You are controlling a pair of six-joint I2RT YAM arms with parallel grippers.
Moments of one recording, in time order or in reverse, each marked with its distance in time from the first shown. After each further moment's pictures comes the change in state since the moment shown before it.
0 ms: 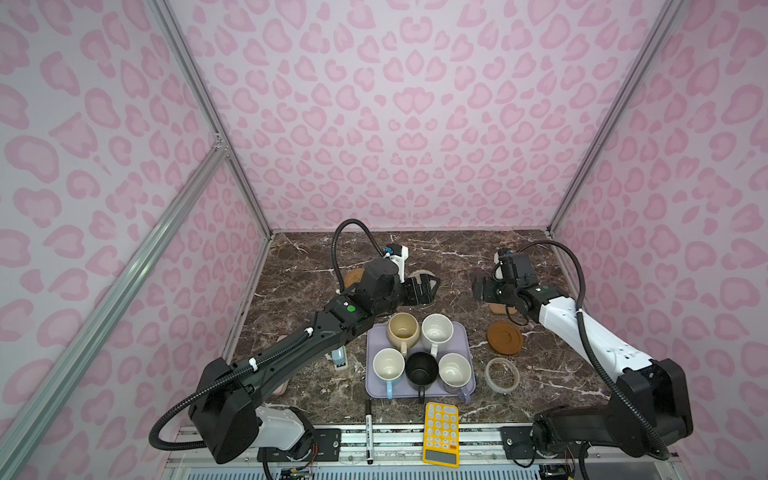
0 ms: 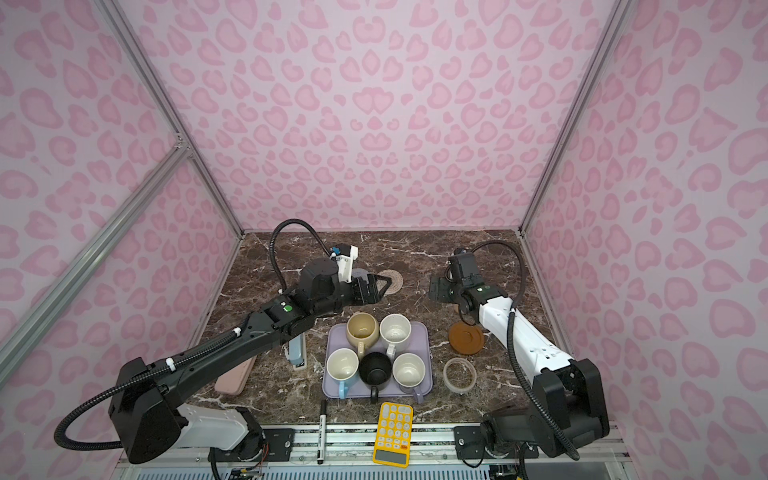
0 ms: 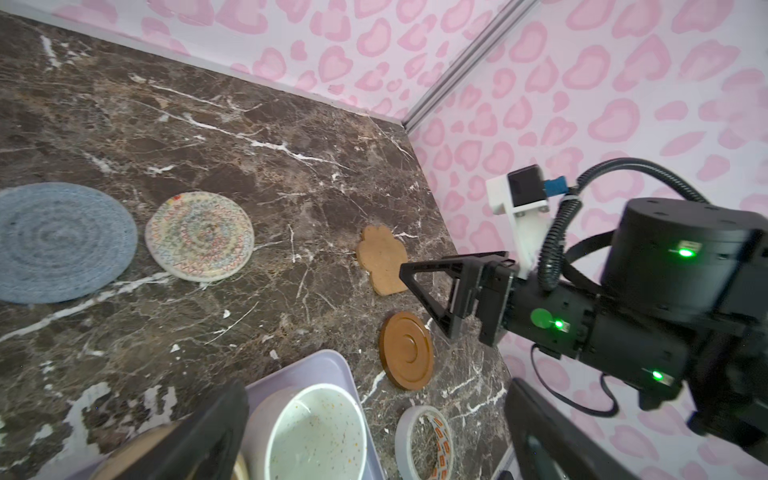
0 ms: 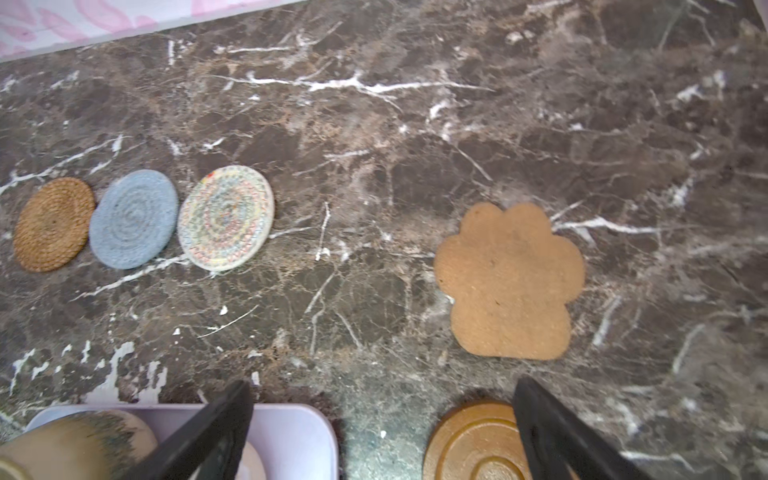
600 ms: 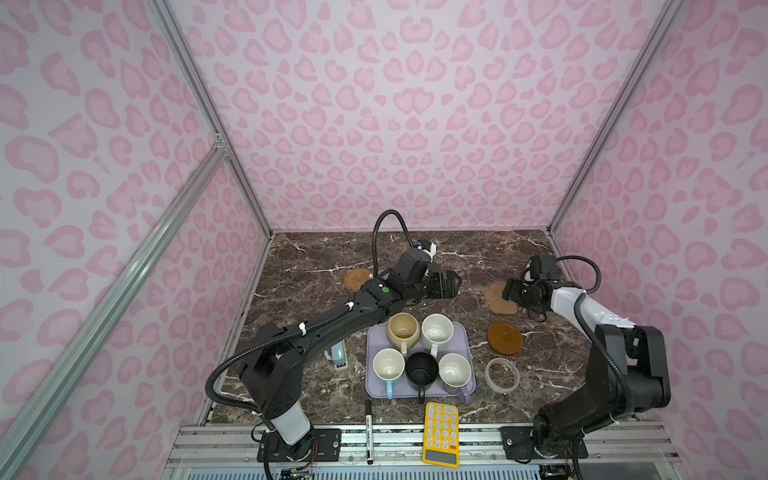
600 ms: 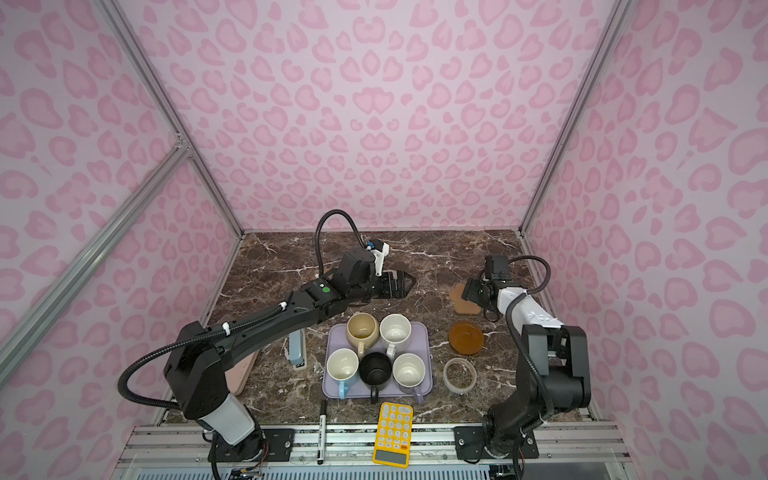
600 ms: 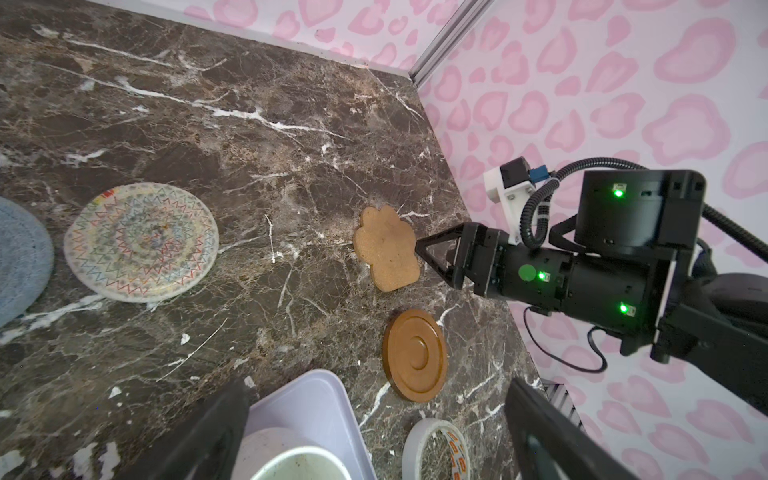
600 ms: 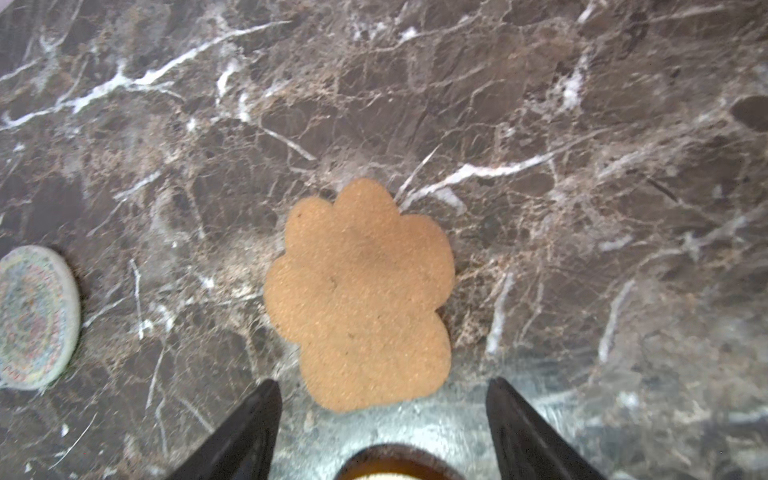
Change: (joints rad) left arm -0.043 0.305 0.260 -0.086 0.008 0.043; right arm -0.316 0.247 0.007 0.068 -0.110 0.024
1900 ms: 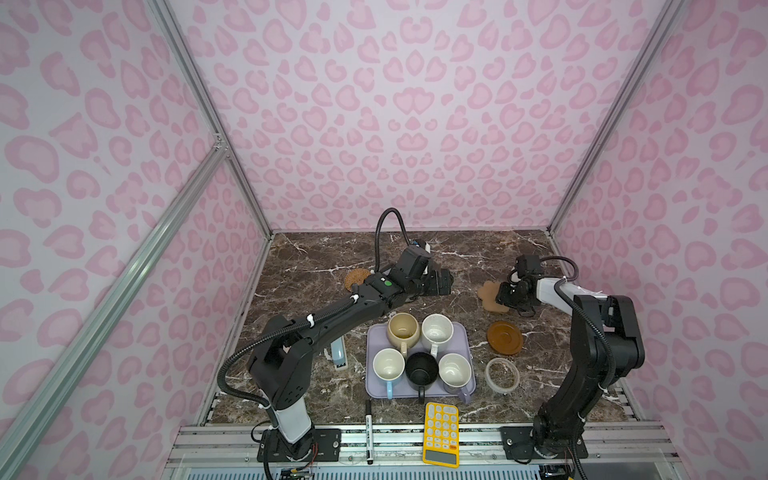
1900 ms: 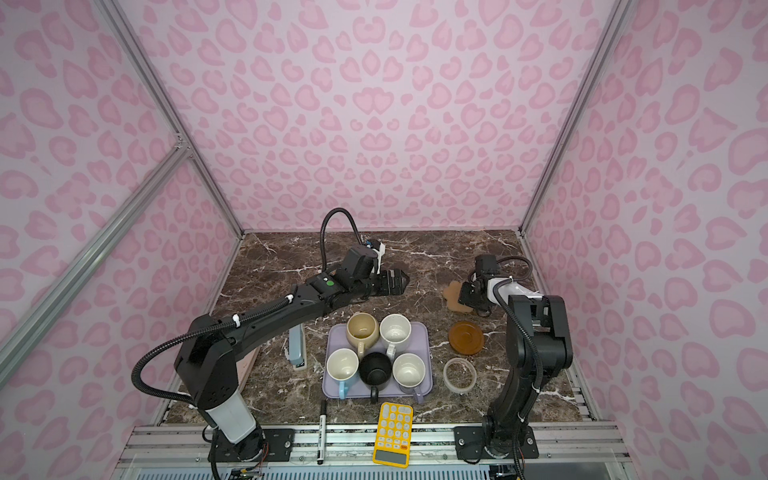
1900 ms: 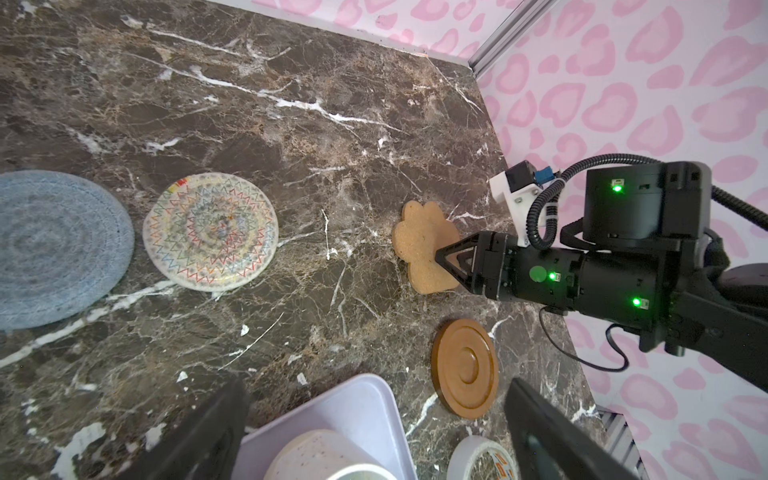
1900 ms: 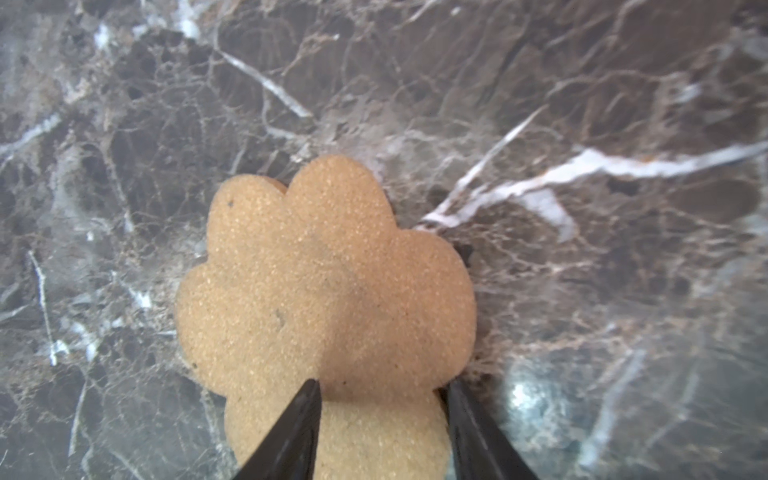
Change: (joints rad) left arm 0.039 0.039 0.023 -0.082 -0.068 0.003; right arm 0.043 0.207 0.080 0.008 -0.048 -0.045
